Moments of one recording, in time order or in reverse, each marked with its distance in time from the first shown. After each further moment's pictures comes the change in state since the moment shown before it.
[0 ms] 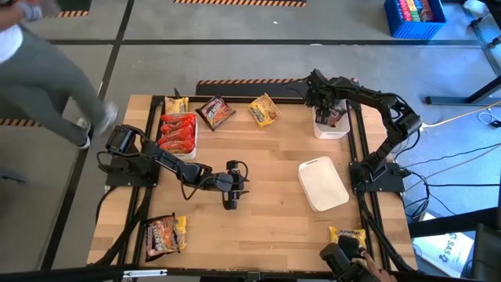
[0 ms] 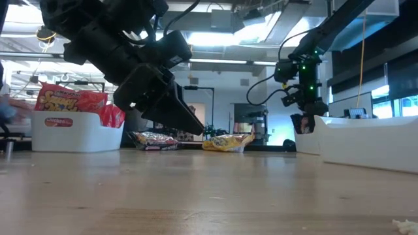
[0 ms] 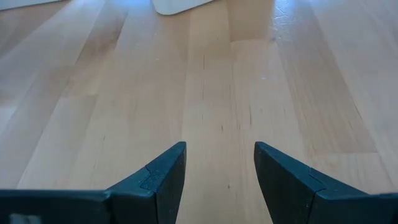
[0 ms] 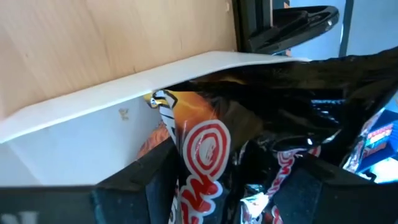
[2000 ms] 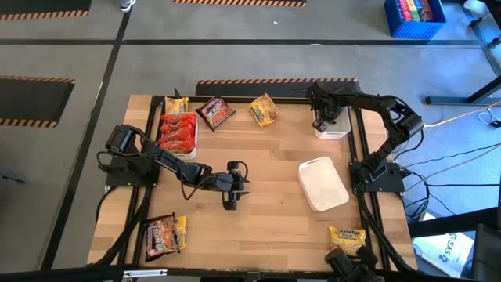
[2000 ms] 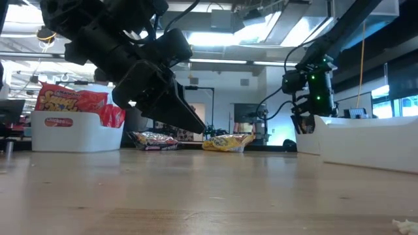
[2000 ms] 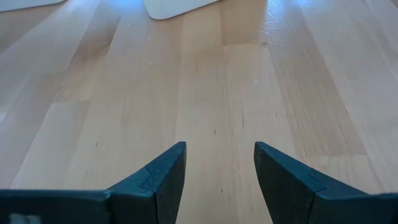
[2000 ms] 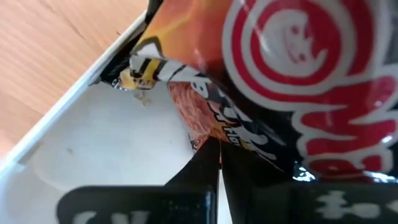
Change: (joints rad) left arm 0.002 0.000 0.000 0.013 0.026 0.007; right arm -0.023 -0.011 -0.162 0.041 0.062 0.520
